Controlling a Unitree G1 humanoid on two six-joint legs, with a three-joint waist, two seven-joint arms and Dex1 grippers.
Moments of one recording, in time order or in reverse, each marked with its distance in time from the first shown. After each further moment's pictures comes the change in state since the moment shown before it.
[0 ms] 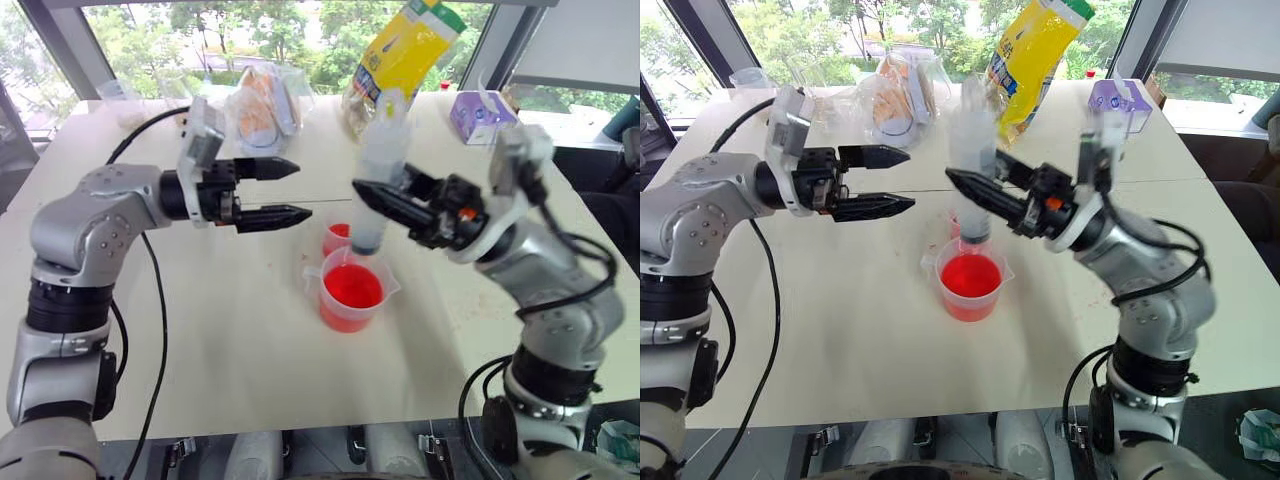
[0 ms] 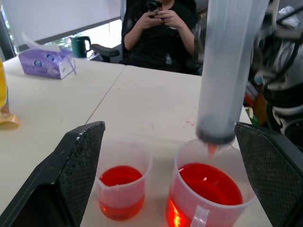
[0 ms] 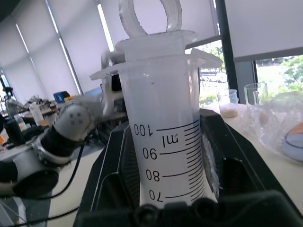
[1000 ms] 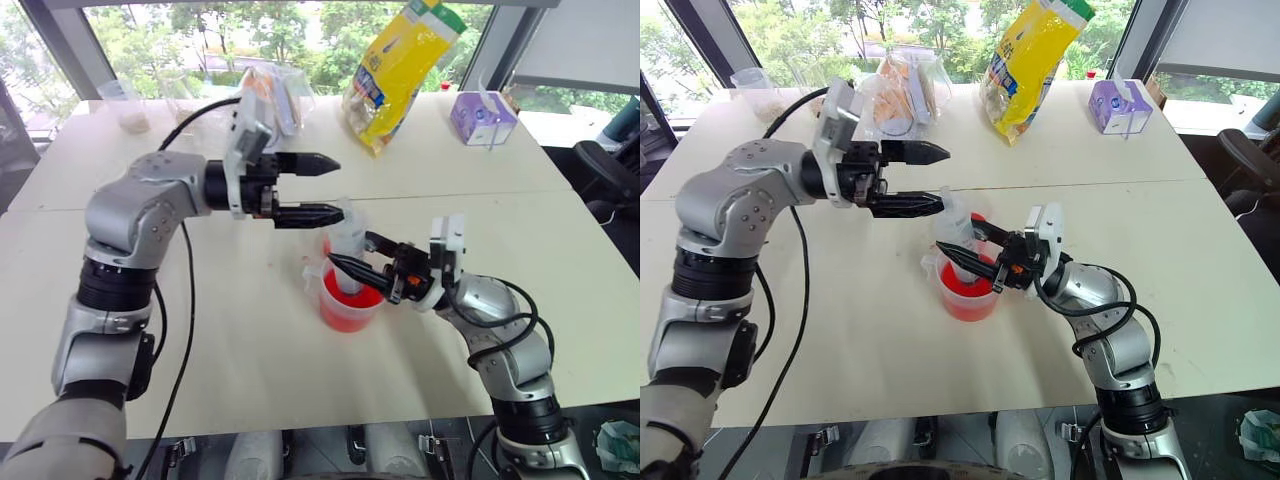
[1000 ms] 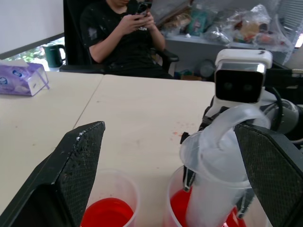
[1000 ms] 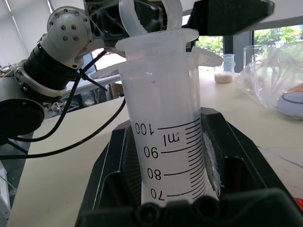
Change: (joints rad) left arm -0.087 -0.177 -0.091 0.076 0.128 -0.032 -0.024; right arm 0.223 -0.056 0.228 0.170 -0.208 -0.432 0.087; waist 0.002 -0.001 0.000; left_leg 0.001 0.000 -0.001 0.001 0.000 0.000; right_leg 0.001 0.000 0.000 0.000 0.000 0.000
